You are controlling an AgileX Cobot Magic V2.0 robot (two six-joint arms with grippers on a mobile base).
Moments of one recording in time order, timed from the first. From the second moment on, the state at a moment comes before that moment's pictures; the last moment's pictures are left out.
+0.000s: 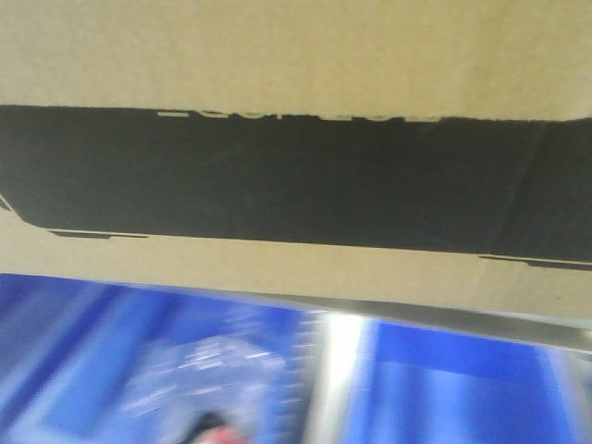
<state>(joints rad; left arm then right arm) -0.42 0.75 -1.07 0.05 0.78 -0.14 0.06 0.58 -1.05 0.12 0.93 -0.02</state>
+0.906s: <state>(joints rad) -0.42 0.75 -1.07 0.05 0.78 -0.14 0.06 0.58 -1.05 0.12 0.93 -0.02</state>
